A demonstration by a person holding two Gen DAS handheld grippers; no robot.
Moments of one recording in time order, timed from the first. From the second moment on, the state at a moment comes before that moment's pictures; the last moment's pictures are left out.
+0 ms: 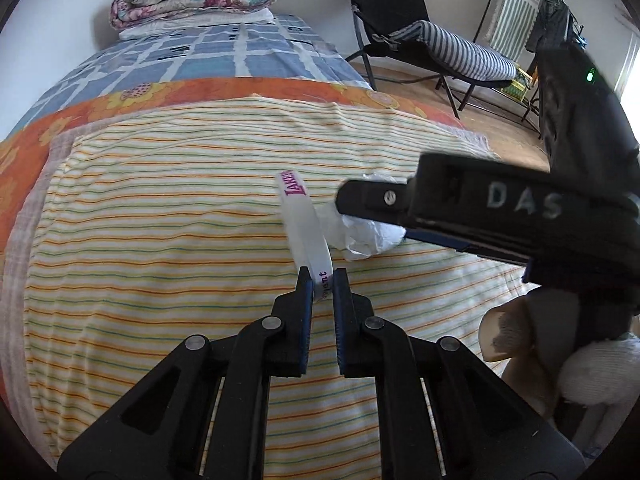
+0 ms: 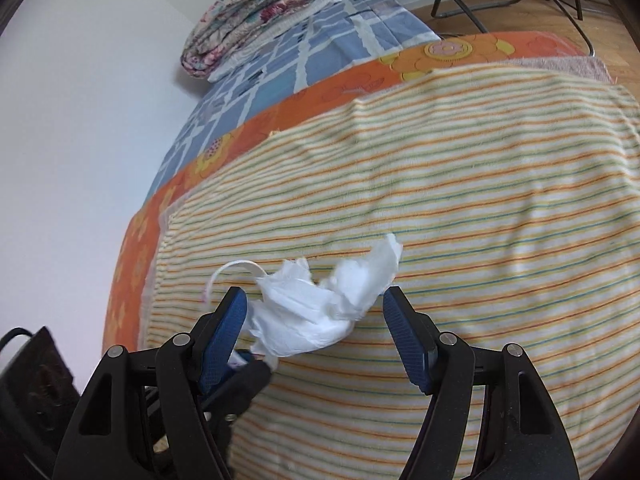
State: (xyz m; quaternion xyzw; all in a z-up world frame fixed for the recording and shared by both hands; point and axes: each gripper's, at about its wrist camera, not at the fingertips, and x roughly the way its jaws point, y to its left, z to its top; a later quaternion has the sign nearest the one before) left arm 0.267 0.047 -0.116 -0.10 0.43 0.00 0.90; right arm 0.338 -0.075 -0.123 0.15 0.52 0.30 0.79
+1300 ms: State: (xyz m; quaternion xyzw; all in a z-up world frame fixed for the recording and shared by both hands) left arm 0.093 0.024 -0.038 -0.04 0.43 -0.02 0.90; right arm 0.168 -0.145 -0.060 0.04 0.47 0.32 0.82
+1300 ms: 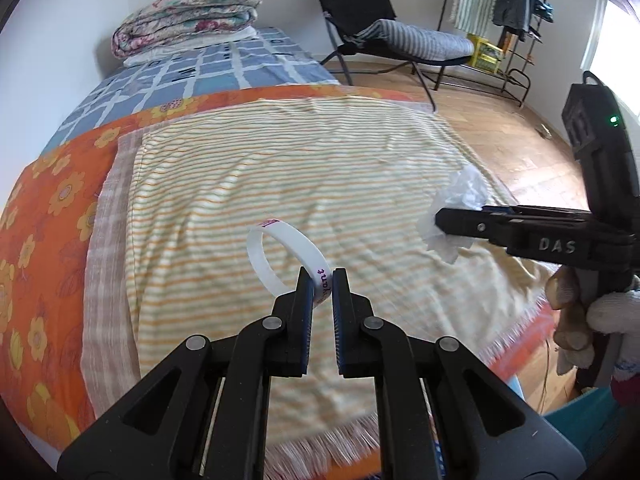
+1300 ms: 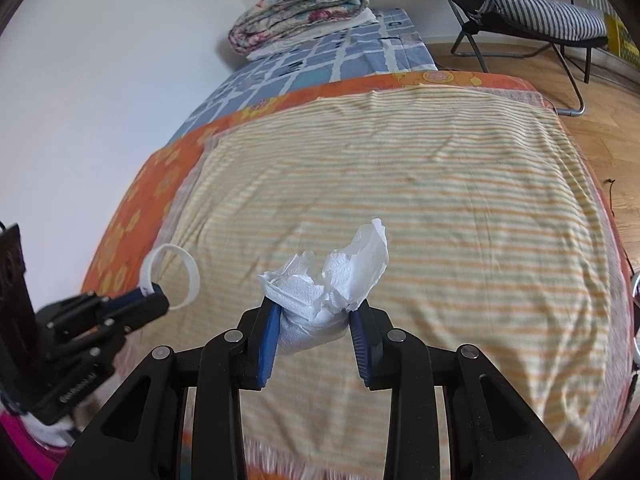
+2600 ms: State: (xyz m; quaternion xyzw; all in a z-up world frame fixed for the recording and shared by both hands) left arm -0.083 -0.065 -0.067 -0.05 0.46 -0.12 0.88; right arm -0.033 -0.209 -0.094 -0.05 0.49 0.36 0.79
